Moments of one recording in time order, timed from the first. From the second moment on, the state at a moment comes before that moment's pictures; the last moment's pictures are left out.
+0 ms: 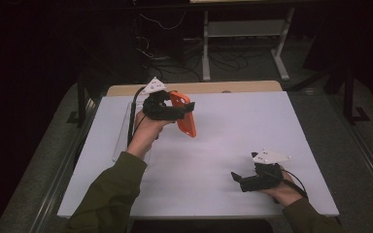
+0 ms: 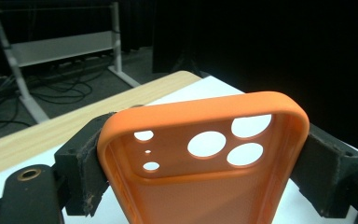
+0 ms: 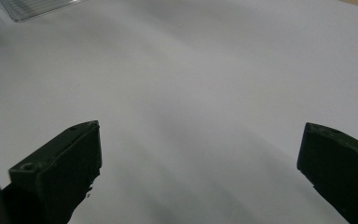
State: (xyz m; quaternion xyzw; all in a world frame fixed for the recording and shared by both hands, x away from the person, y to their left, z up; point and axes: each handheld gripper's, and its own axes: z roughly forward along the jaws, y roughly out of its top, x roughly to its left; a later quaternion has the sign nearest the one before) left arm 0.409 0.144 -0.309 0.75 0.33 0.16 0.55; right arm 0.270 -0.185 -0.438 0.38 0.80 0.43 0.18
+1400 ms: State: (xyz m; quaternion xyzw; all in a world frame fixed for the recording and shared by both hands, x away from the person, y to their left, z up) left arm 0.476 0.235 -0.288 0.68 0.45 0.32 0.48; right arm 0.271 -0.186 -0.438 0.38 0.80 0.43 0.19
